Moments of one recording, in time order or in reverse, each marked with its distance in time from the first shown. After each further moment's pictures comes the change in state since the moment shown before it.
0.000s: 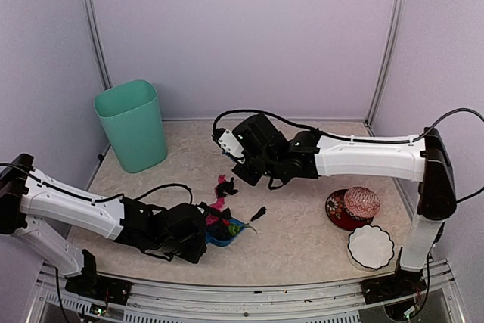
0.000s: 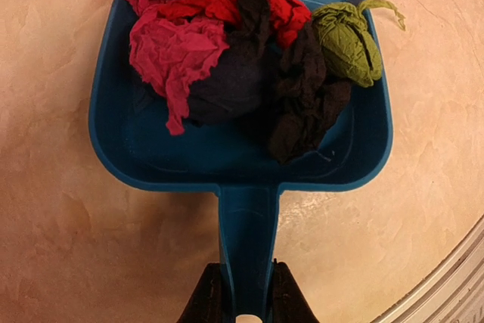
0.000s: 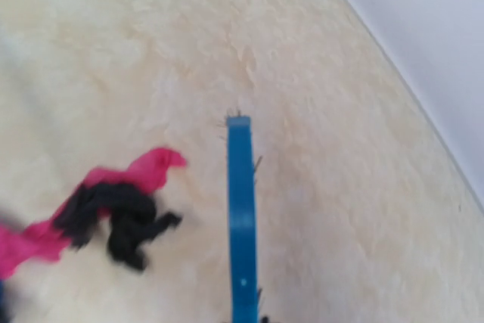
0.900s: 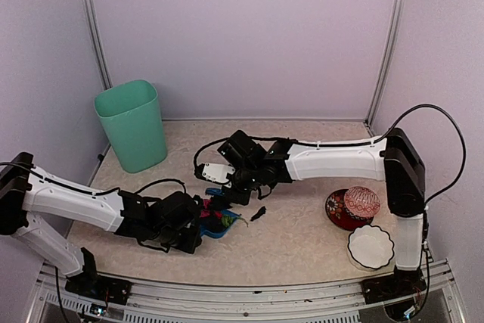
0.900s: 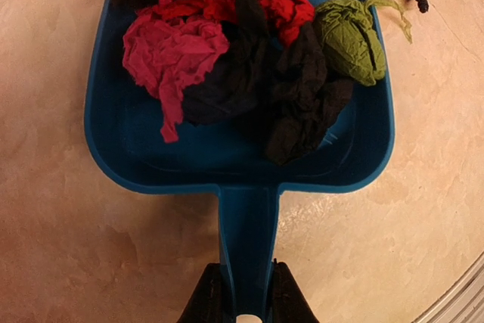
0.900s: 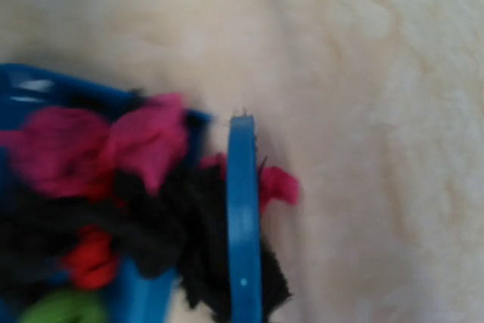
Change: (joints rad) left arm 0.120 -0.002 -0.025 0.029 0.047 0.051; right arm -0.011 0.211 0.109 -0.092 -0.362 -0.188
